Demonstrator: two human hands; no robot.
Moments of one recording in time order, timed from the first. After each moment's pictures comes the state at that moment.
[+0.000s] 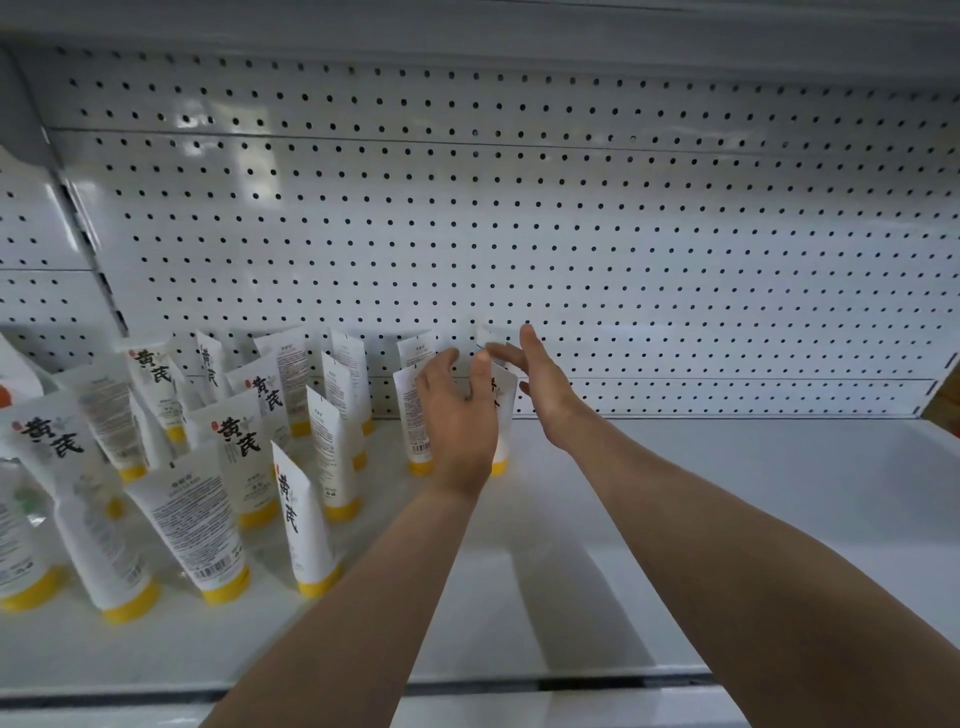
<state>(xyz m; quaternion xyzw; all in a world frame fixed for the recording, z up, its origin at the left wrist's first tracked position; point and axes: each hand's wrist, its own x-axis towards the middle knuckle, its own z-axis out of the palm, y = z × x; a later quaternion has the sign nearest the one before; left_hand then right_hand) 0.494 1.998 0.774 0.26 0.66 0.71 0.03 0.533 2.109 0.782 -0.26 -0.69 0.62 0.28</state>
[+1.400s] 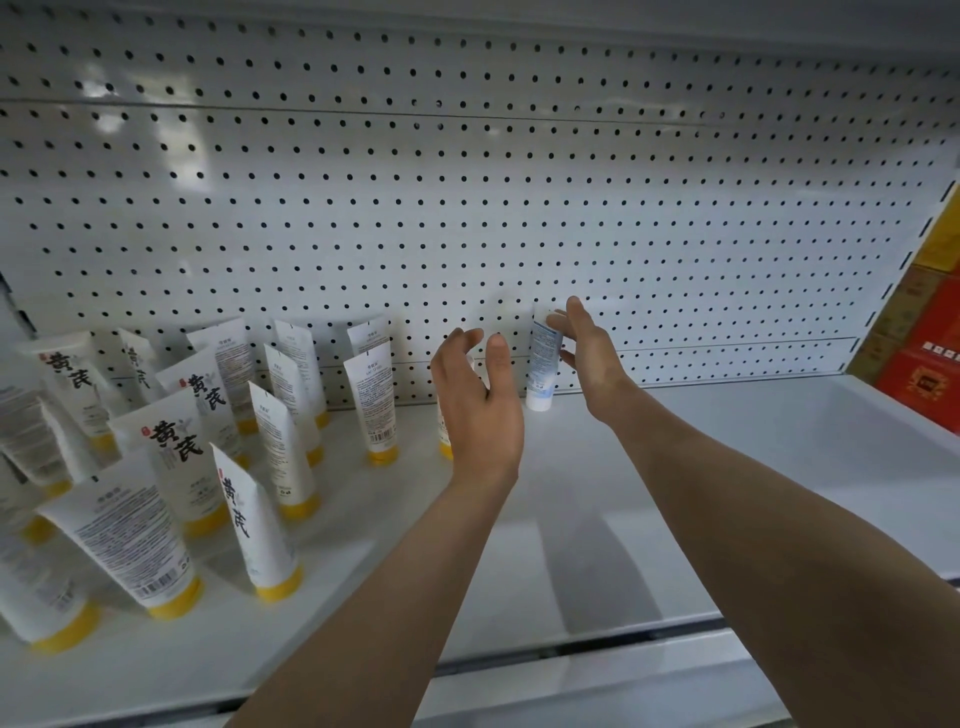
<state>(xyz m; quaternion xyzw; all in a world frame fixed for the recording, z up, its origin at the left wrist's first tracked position) 0.551 2.011 0.777 0.31 0.59 0.74 0.07 0.603 2.165 0.784 -0.36 -0.65 0.56 0.37</state>
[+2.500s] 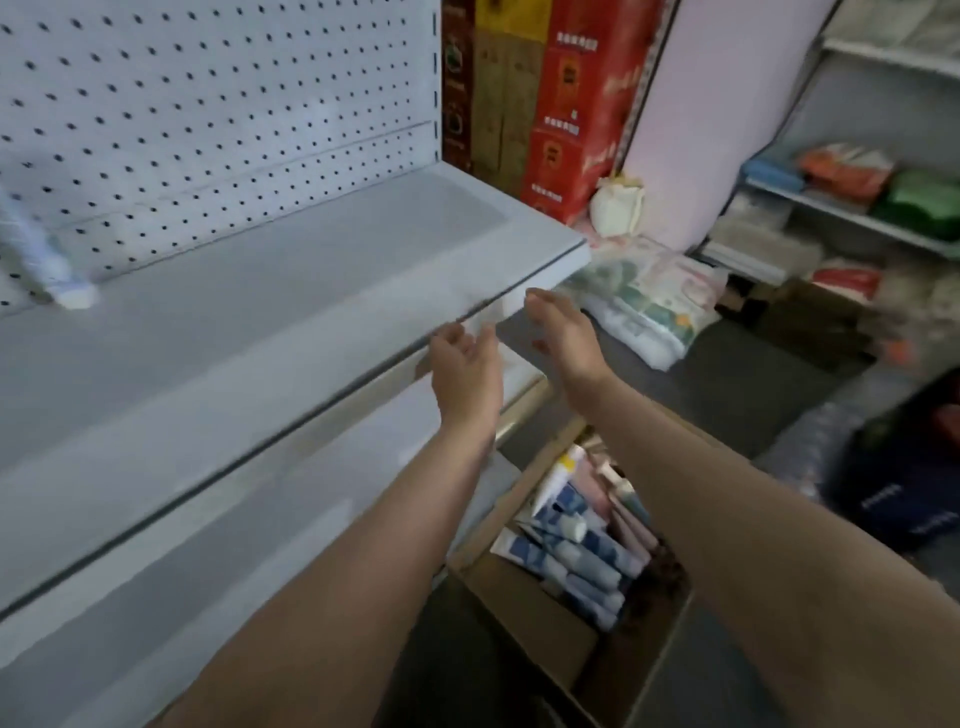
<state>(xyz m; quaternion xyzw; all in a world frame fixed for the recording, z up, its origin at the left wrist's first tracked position) 0.929 2.047 0.694 0.36 0.62 0.54 0.44 1.043 2.081 0.697 -0.58 -0.49 0.45 0.47</state>
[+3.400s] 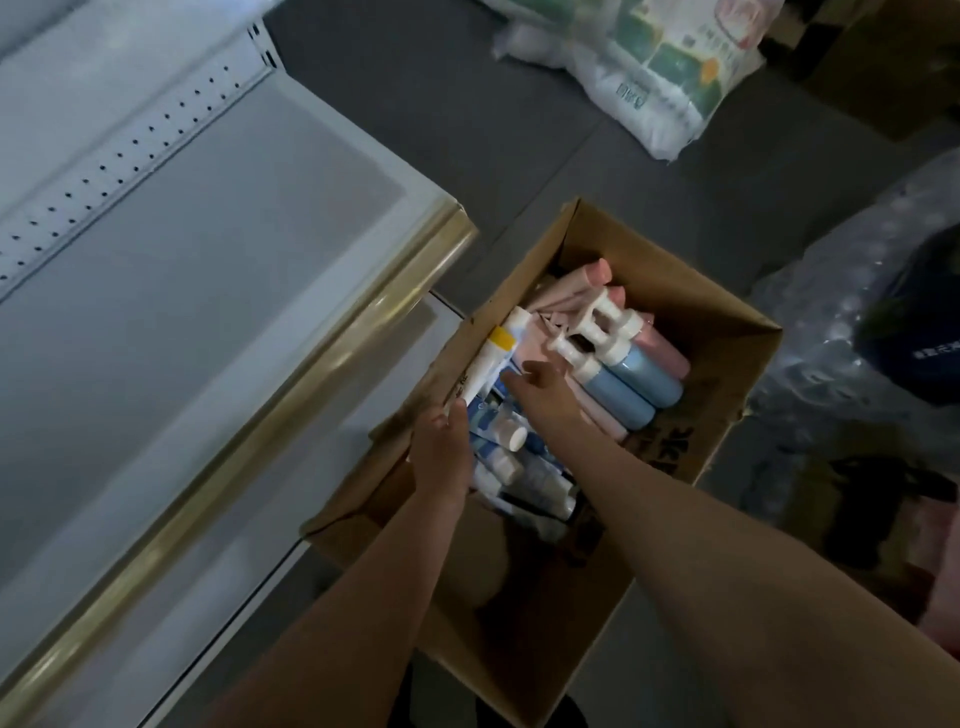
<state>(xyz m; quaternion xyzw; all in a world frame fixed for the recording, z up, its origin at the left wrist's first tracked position) 1.067 2.041 0.381 0.33 0.77 0.21 0.51 1.193 2.075 0.364 -0.77 -0.29 0.53 0.21</state>
